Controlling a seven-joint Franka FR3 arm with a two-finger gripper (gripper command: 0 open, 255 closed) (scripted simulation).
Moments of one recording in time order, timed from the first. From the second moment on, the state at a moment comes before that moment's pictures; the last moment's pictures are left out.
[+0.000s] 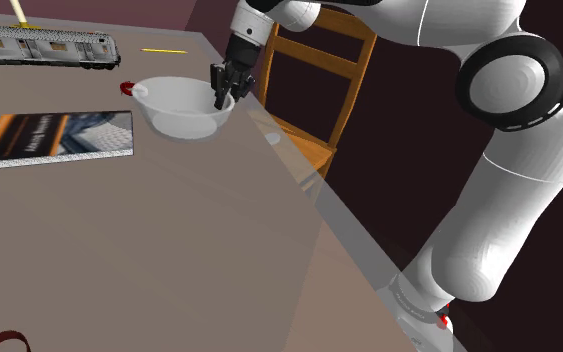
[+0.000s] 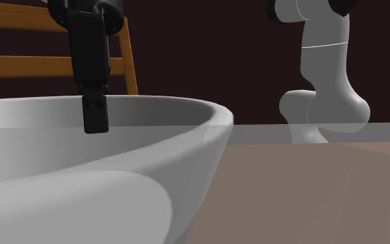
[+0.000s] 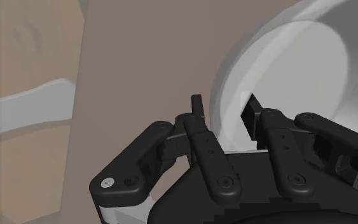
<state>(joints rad) 0.03 0.16 0.06 -1.57 0.33 1.80 0.04</state>
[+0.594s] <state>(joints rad) 0.03 0.16 0.06 -1.56 0.33 1.80 0.04</state>
